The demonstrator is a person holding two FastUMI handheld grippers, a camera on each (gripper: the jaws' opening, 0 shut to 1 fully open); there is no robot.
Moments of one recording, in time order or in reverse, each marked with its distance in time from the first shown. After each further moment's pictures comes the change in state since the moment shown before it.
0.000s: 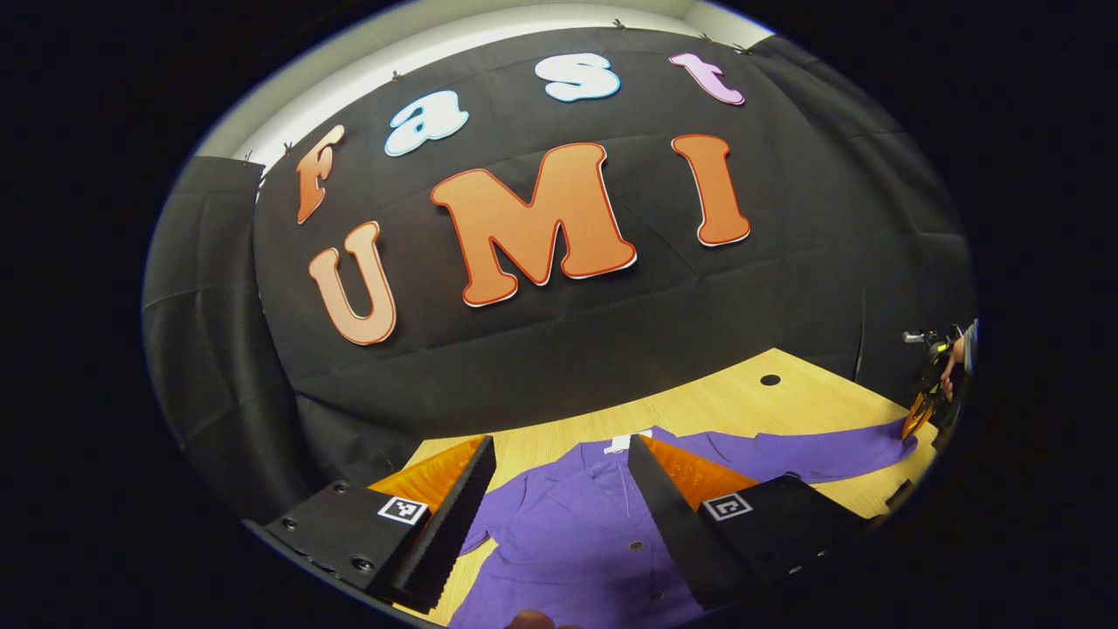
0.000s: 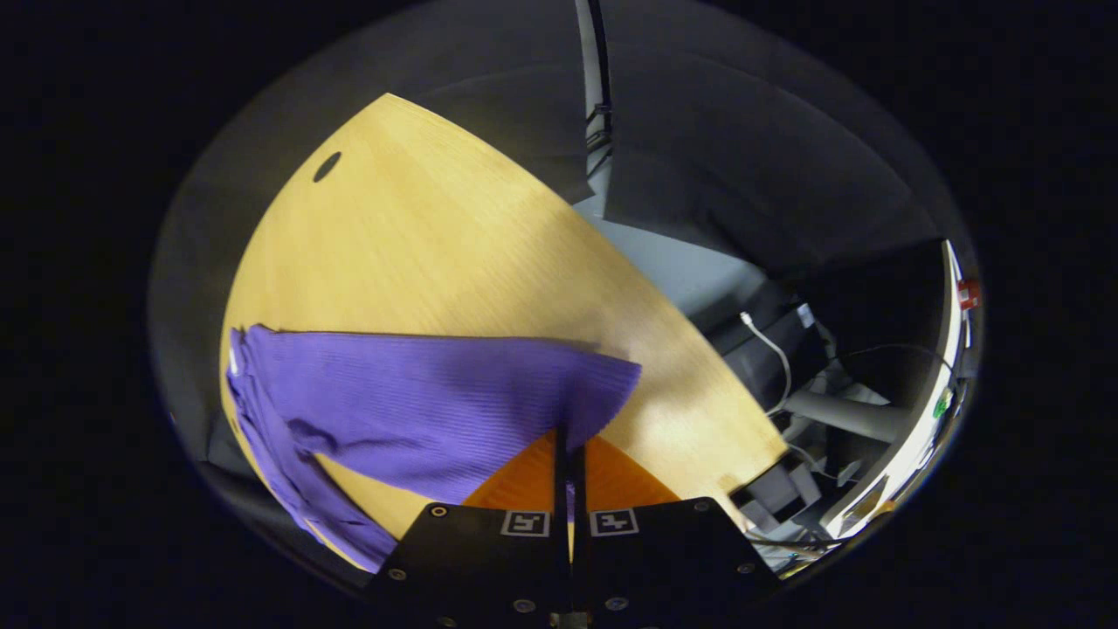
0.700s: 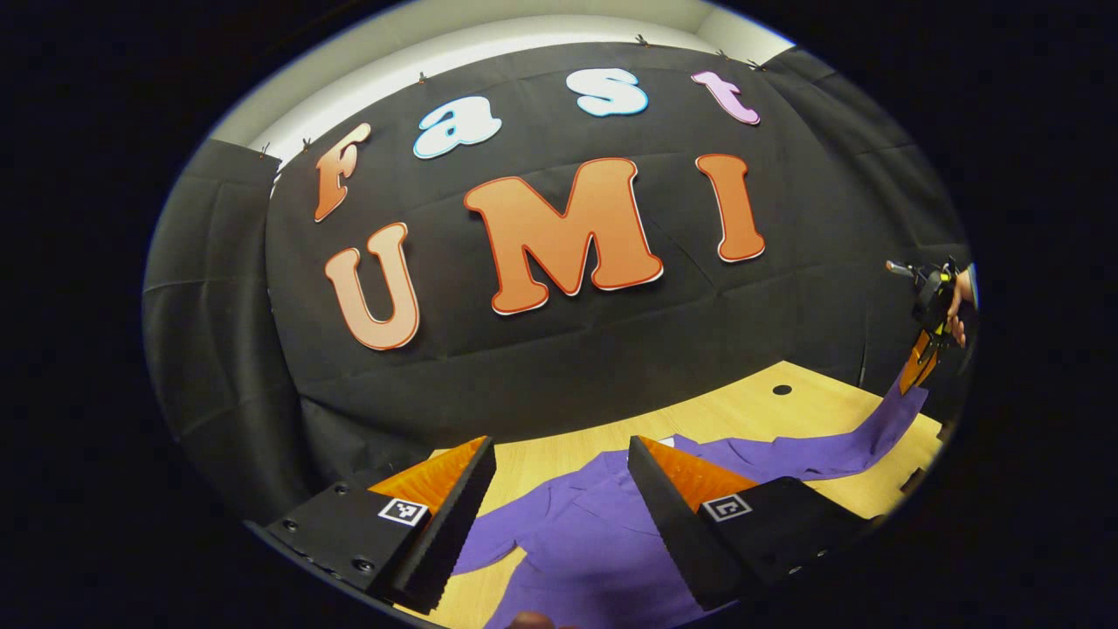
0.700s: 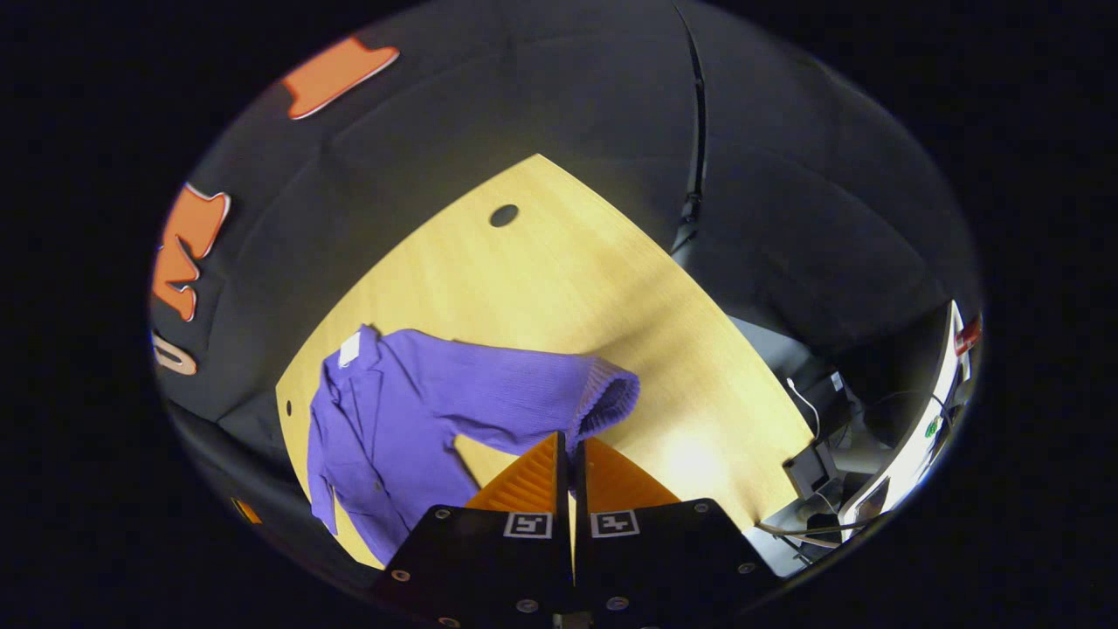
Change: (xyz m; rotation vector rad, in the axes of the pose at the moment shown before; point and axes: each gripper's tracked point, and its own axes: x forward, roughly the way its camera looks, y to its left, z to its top) left arm -0.002 0.079 -0.013 -0.031 -0.066 -0.007; right arm -0.132 0.138 -0.010 -0.161 -0.265 0.145
